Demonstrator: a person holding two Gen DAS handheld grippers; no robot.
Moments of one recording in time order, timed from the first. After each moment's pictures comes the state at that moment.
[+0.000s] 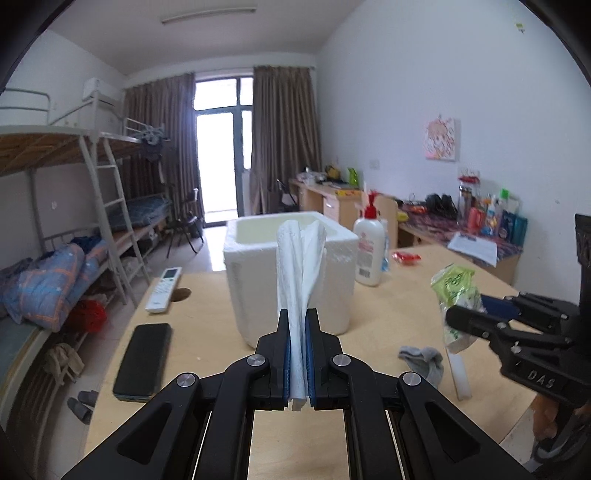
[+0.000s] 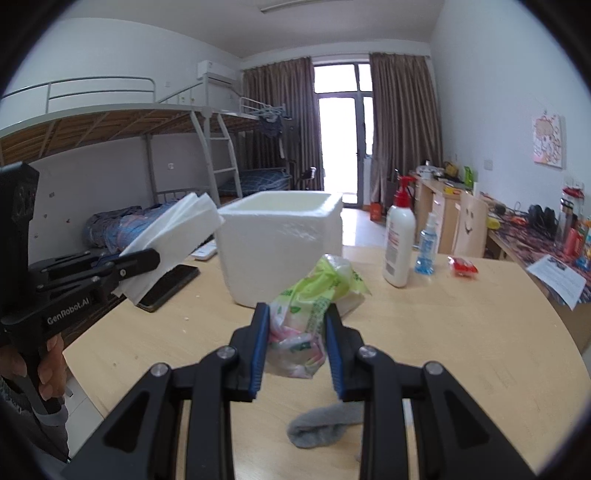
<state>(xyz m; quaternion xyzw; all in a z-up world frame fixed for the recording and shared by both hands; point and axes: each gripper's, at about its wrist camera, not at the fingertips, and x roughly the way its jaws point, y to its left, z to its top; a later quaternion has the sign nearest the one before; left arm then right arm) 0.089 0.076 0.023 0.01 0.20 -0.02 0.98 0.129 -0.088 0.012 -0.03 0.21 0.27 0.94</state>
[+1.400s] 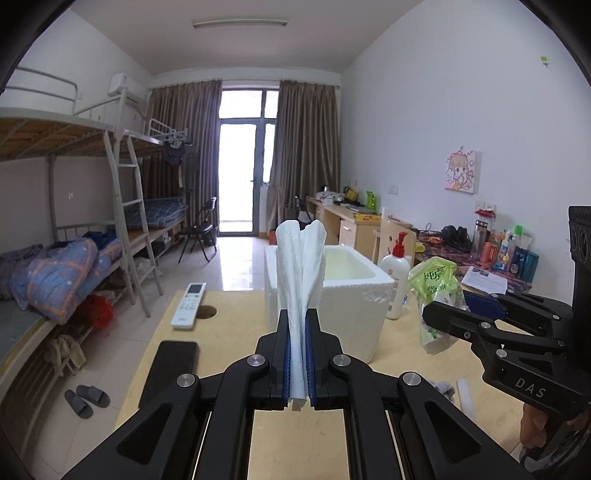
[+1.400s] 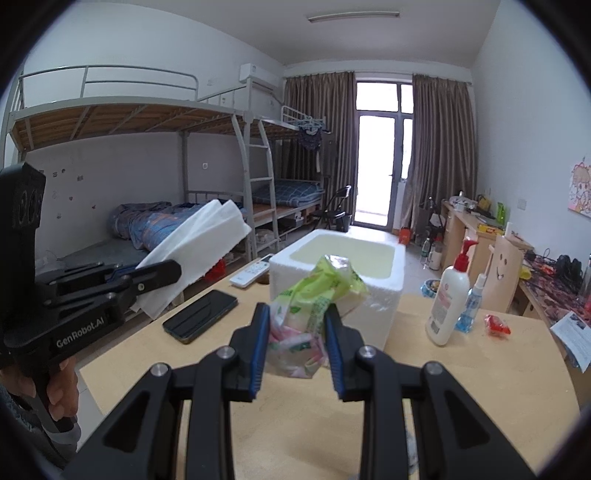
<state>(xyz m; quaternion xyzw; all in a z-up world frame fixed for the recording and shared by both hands) 0.090 0.120 0.048 -0.03 0.16 0.00 0.99 0.142 -0.025 0.056 -0.07 0.17 0.32 0.93</state>
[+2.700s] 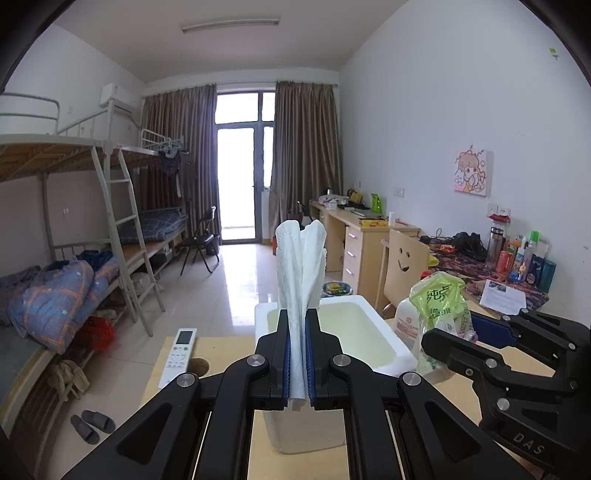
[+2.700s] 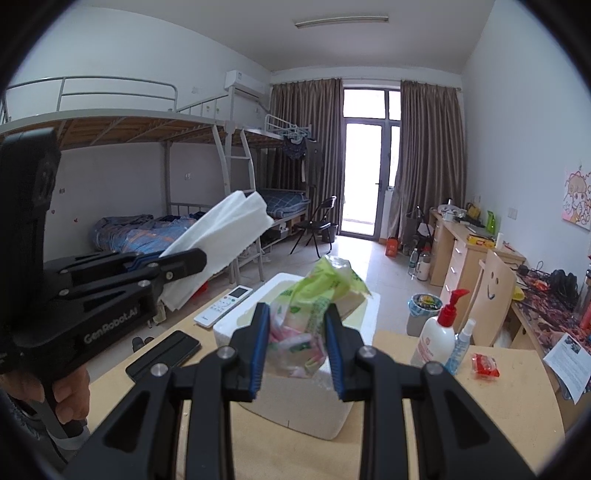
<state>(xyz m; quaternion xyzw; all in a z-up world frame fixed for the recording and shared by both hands) 0.195 0.109 0.094 -0.01 0.17 0.01 0.99 0.208 -0.017 0.090 -0.07 0.16 0.29 0.94</state>
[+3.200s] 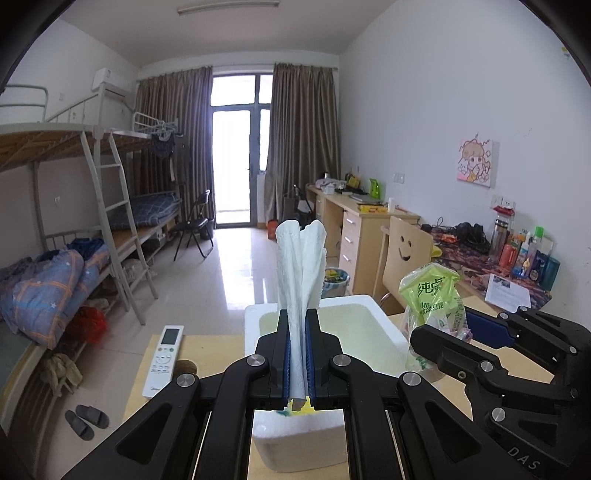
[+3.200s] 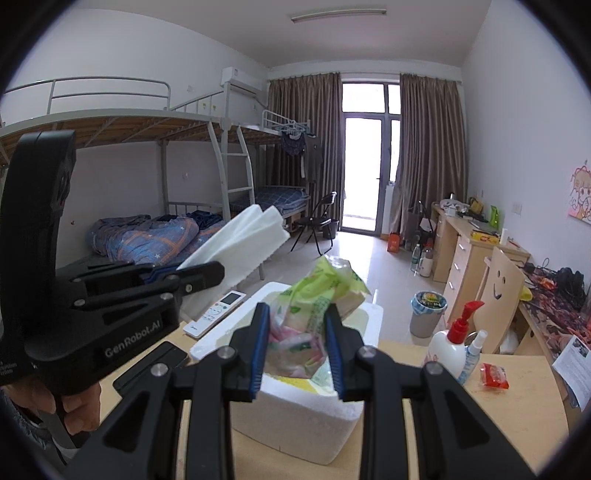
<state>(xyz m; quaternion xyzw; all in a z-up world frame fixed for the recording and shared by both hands) 0.247 0.116 0.085 -0.01 0.20 0.00 0.98 0.249 -0.003 0.086 -0.06 0.17 0.29 0.94</state>
